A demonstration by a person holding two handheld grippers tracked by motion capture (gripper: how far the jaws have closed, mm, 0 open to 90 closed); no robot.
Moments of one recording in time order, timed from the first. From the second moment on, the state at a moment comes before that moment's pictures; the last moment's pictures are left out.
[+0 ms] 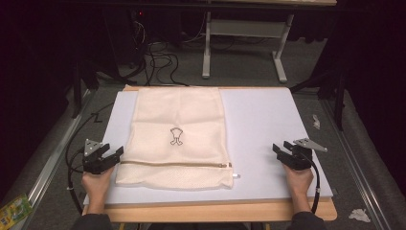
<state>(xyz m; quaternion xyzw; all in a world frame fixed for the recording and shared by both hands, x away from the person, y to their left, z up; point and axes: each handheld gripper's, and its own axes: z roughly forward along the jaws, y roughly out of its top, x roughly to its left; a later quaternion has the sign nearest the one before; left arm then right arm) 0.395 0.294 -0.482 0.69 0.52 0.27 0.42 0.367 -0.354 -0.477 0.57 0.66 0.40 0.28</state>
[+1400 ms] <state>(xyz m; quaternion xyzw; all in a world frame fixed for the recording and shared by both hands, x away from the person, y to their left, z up) 0.399 0.289 -0.472 0.71 0.52 0.22 0.42 0.372 -0.339 -0.467 0.57 0.66 0.42 0.24</state>
